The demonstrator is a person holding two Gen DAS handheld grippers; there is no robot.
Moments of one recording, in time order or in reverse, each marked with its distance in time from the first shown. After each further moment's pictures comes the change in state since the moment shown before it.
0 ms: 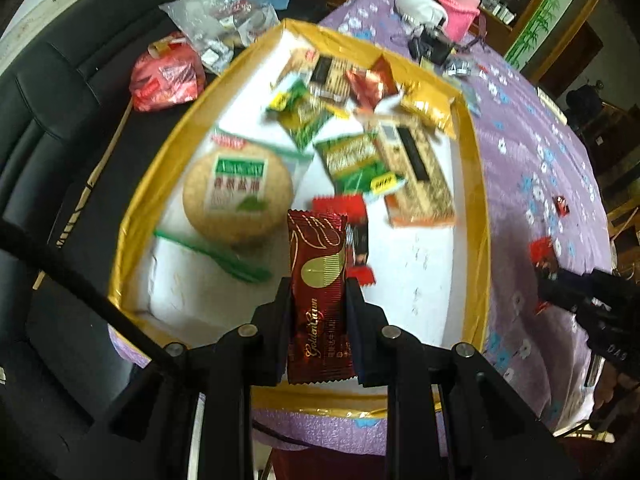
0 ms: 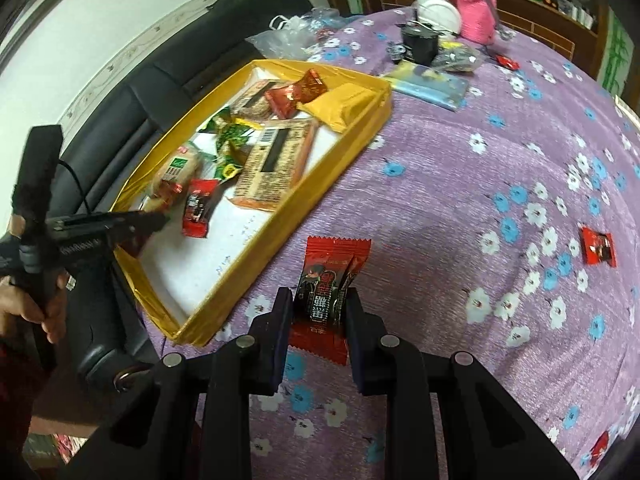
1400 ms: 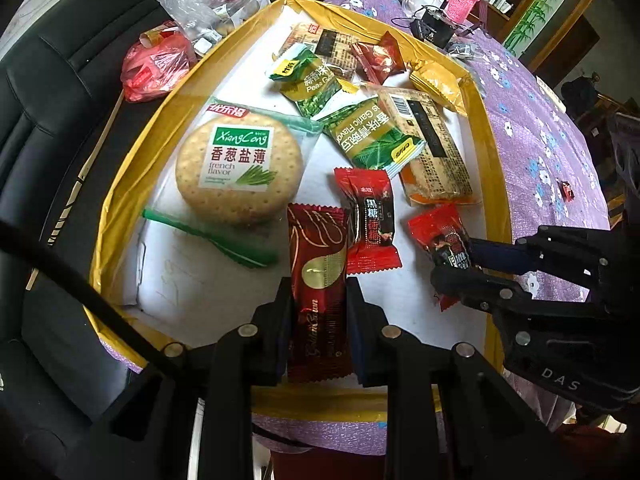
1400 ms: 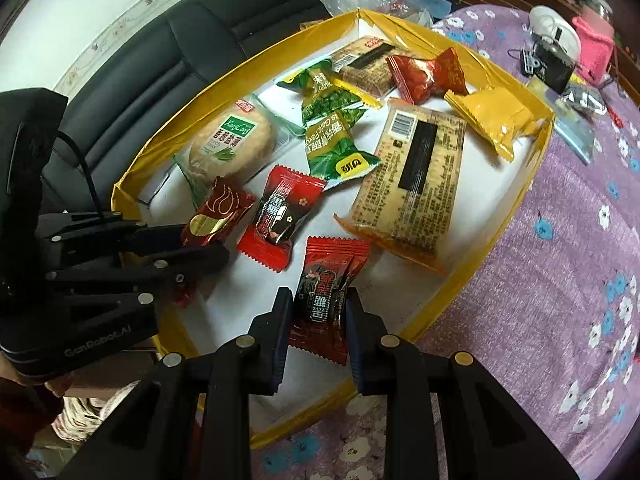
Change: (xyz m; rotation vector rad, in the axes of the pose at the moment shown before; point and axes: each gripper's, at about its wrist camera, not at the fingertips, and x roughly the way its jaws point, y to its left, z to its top) left arm 0.016 0.011 -0.007 0.015 0.023 -0.024; right arm 0.087 0.093 0.040 -0.193 0.134 0.037
